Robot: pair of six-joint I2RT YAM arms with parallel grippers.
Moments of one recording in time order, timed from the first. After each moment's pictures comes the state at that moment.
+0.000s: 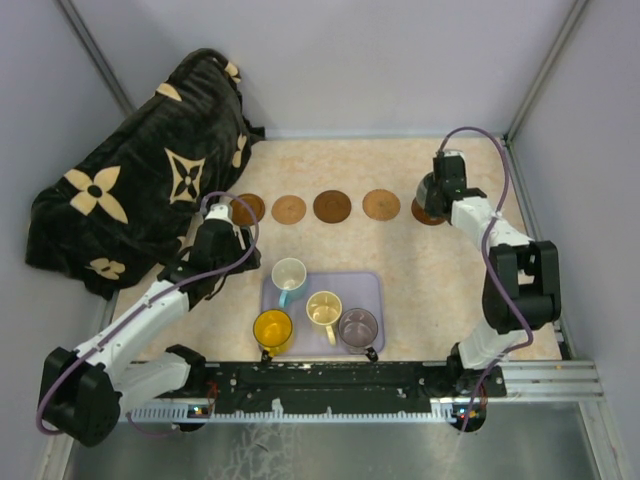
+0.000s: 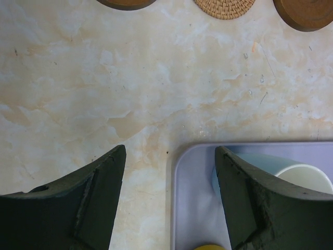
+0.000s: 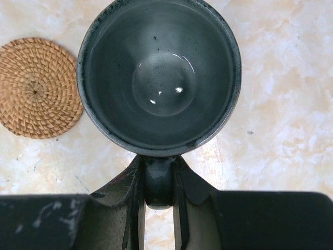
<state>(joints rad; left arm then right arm) -0.46 1.03 0.64 -0.29 -0.23 -0.48 0.12 1.61 1.12 -0.32 0.21 0.20</state>
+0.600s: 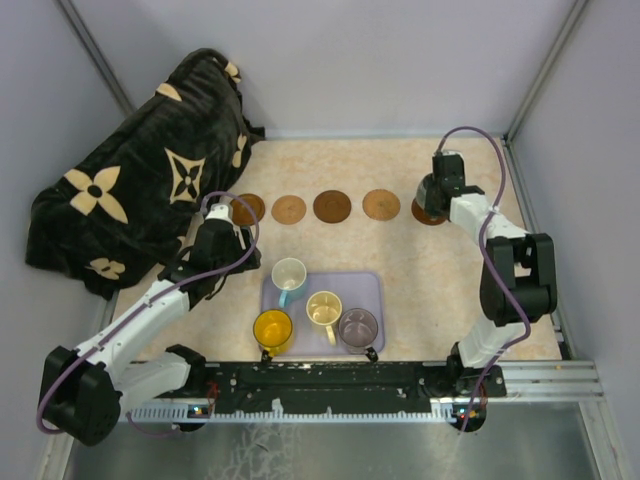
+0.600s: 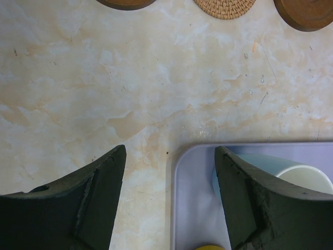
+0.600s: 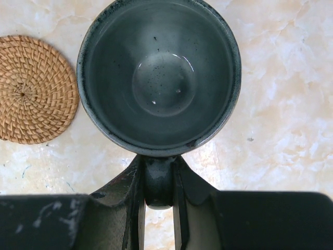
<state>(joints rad) -0.46 1.04 0.64 -0.29 -0.23 -0.48 0.11 1.68 1.16 -0.32 0.20 0.16</state>
